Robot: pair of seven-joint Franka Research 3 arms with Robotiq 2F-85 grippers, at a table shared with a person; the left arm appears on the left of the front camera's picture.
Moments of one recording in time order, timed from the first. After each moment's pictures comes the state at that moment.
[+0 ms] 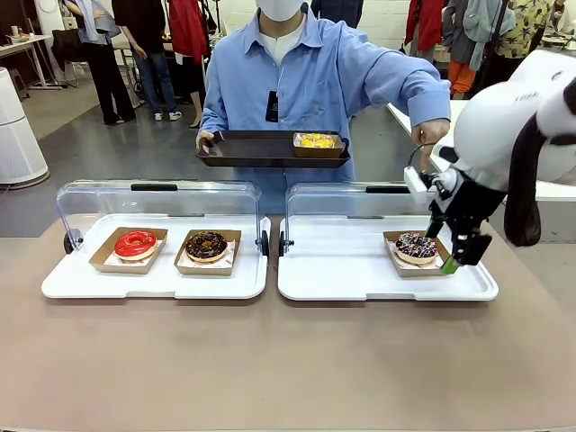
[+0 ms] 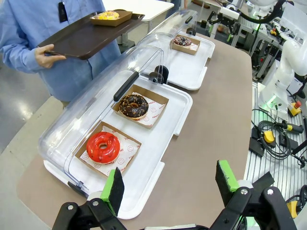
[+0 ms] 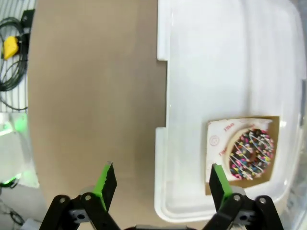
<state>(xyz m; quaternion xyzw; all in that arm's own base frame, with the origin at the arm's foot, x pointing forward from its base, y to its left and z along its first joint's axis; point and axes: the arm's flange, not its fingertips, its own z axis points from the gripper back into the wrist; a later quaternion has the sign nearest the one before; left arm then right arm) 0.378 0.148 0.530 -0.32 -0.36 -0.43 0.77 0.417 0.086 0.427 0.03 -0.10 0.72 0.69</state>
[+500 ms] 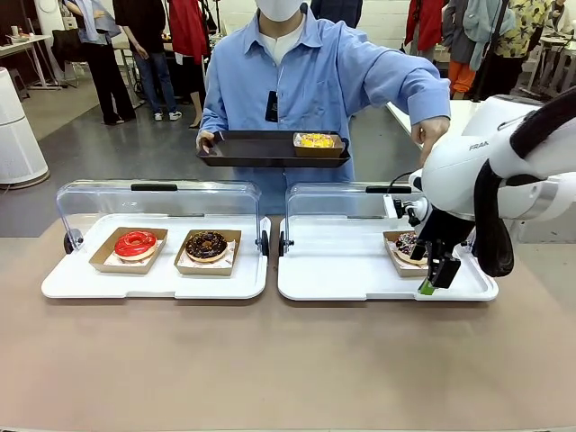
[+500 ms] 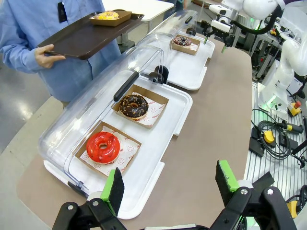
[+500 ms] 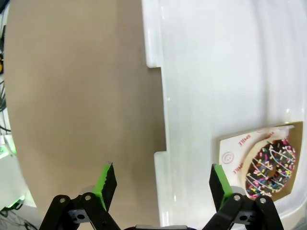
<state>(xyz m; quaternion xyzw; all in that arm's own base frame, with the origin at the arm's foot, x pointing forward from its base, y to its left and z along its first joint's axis) 0.378 0.148 0.530 -0.32 -0.36 -0.43 0.77 0.428 0.109 0.373 0.03 -0.08 0.68 0.73</state>
